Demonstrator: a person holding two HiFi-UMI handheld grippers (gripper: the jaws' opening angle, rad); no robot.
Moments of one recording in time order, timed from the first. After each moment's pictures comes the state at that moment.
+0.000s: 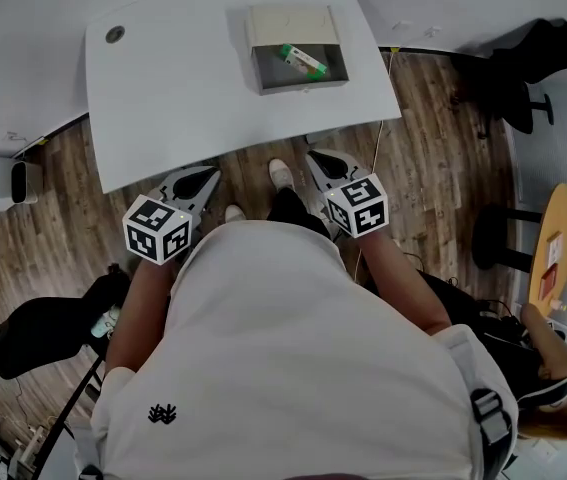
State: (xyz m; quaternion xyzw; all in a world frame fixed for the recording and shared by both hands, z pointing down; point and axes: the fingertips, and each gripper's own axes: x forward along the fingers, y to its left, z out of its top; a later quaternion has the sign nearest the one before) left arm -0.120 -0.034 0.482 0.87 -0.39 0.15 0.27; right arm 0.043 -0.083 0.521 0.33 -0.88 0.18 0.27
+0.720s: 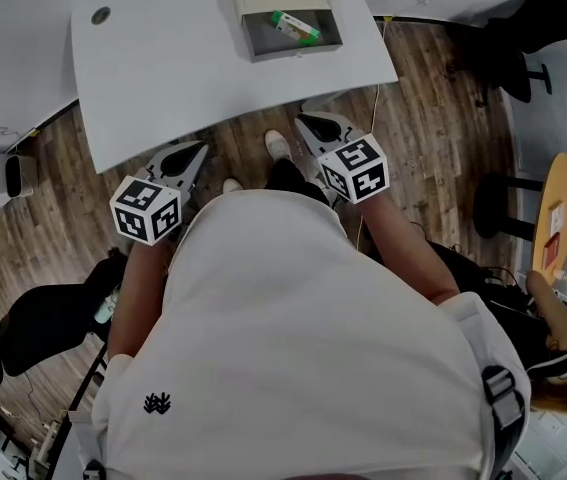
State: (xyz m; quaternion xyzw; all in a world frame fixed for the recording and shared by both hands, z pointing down) left arm -0.132 -0.022 0.483 0.87 -0.40 0.14 0.27; right arm 0.024 -0.079 0.501 0.31 -0.90 0.16 0.26
